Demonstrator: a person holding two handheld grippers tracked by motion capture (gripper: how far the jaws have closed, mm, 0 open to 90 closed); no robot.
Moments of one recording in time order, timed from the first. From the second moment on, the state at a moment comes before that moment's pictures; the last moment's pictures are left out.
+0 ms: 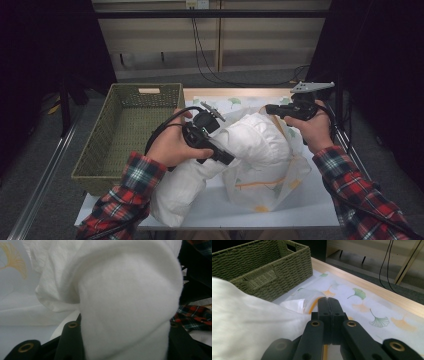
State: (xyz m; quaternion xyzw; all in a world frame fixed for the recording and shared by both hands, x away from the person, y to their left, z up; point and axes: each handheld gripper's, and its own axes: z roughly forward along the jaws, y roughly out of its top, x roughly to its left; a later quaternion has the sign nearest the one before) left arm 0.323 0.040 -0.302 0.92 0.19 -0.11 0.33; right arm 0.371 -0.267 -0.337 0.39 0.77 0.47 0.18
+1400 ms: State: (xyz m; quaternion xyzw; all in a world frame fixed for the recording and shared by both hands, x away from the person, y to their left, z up) left arm 0.318 0.016 -0.313 0.91 0.22 -0.11 0.33; right arm 0.365 -0.259 -0.325 0.37 0.77 0.49 0.18
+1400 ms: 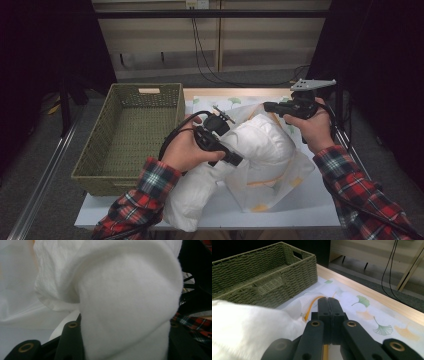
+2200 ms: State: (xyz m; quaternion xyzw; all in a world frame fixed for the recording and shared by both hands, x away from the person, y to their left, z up) left arm 0.325 0.015 -0.338 0.90 0.32 -0.08 0.30; right arm 0.362 -0.257 -0.321 0.36 0.77 0.49 0.18
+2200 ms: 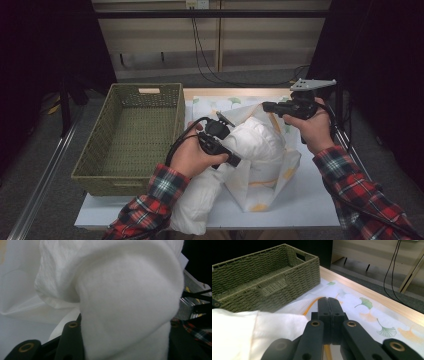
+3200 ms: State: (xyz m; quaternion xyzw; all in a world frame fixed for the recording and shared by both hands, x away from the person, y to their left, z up) left arm 0.331 -0.007 -0.353 0.86 0.37 -0.08 0.34; right arm 0.360 -0.242 -0.320 0.35 0.77 0.50 0.17
